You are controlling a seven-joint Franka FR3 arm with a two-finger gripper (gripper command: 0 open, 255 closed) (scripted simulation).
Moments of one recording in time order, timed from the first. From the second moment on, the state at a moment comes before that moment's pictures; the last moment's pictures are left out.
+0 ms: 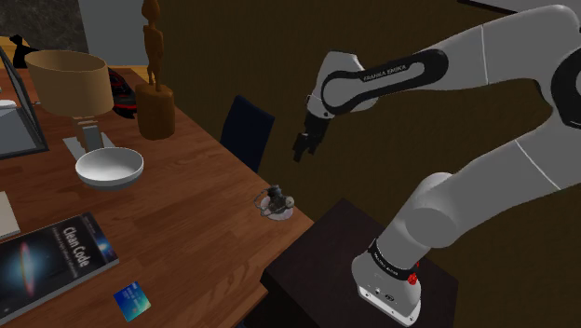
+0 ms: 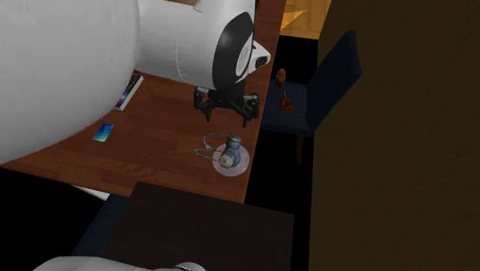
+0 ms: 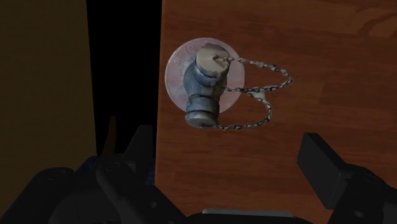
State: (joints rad) arm 0.01 -0.38 -0.08 -2.63 0.01 2.23 -0.12
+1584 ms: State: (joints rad) arm 0.00 0.37 -0.05 -2.44 0.40 2.72 -0.50
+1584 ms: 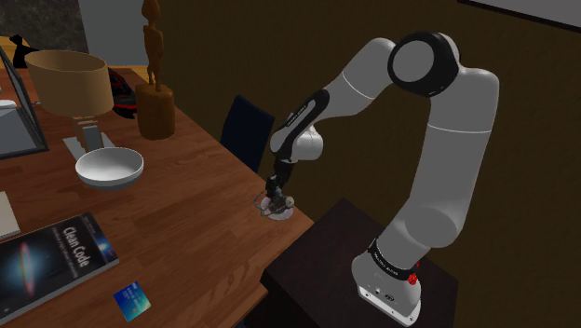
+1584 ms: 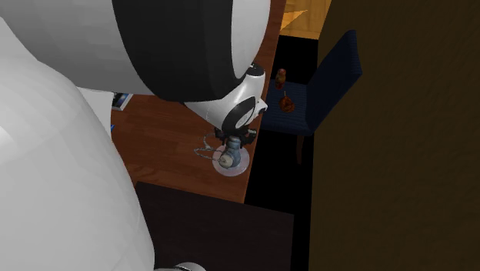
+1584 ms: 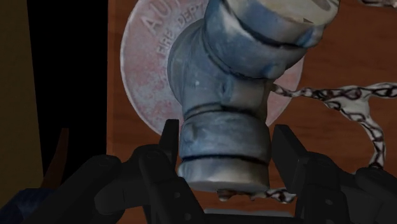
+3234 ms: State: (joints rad) arm 0.04 0.17 -0.11 -2.48 0.29 2.56 -0.40
